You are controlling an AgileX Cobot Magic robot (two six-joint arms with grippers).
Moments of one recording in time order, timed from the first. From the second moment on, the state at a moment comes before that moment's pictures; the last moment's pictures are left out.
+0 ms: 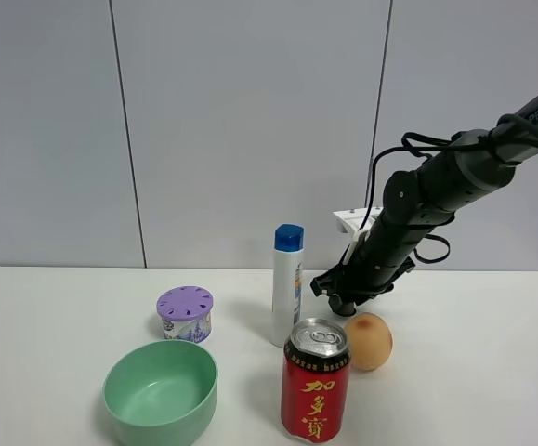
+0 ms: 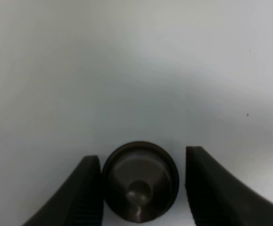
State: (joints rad) left arm 0.06 0.00 -0.49 0.06 1.07 -0.11; right arm 0.30 2.25 -1.46 0.06 0.35 -0.12
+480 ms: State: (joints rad) left arm 0.06 0.00 -0.49 0.06 1.07 -0.11; right arm 0.30 2.25 -1.46 0.06 0.36 -0.07
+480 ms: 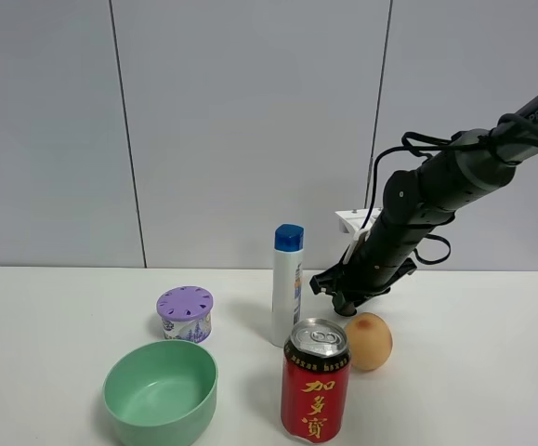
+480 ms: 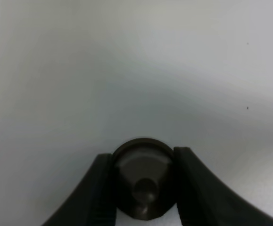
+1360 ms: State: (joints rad) left arm 0.06 0.00 -0.49 0.06 1.07 -0.11; right arm 0.30 2.14 -1.46 0.02 0.46 -0.07
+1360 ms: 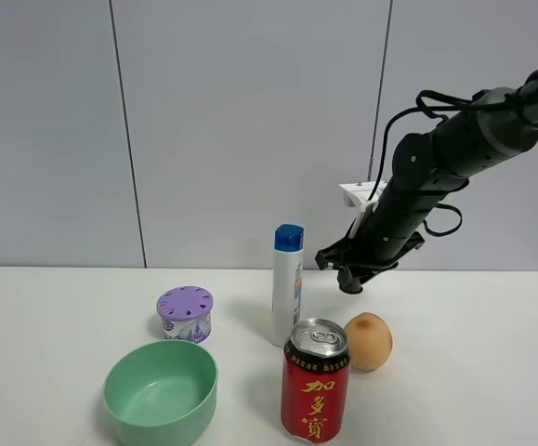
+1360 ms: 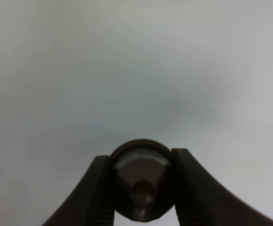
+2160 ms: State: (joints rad) left arm 0.06 0.00 -0.49 0.06 1.07 -0.11; right arm 0.33 1.79 -1.46 0.02 0.72 -0.09
